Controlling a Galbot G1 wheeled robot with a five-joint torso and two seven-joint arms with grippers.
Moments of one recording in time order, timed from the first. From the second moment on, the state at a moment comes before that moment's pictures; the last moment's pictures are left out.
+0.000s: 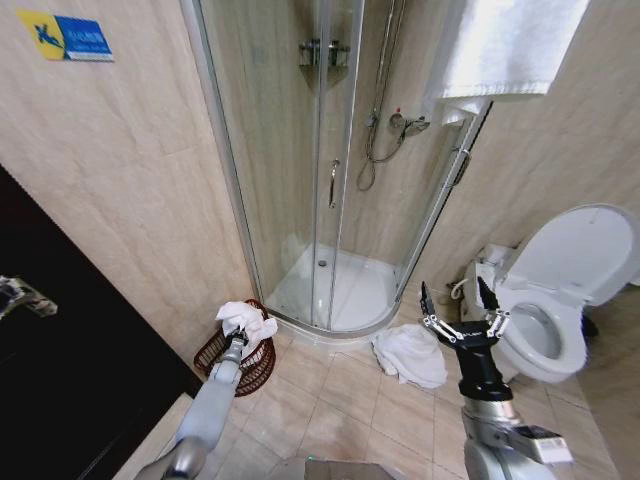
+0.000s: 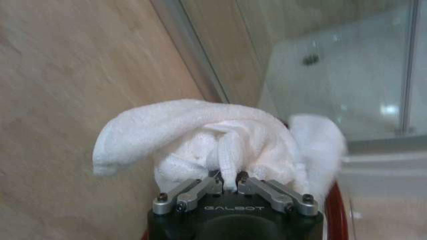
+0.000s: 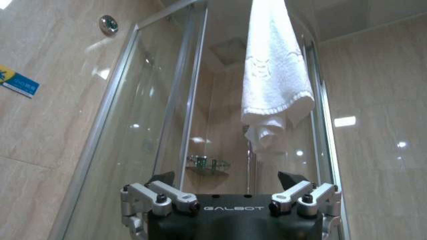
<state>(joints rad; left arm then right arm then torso) 0.79 -1.36 -0.49 -0.58 0.27 -0.19 -0.09 -1.77 1.58 0.72 2.40 0.18 0.45 -0.27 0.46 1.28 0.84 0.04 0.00</state>
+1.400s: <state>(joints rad) 0.80 -1.37 -0.48 -0.58 0.21 -0.03 -0.06 -1.77 1.59 0.72 2.40 0.19 0.46 -0.30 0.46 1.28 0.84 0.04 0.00</state>
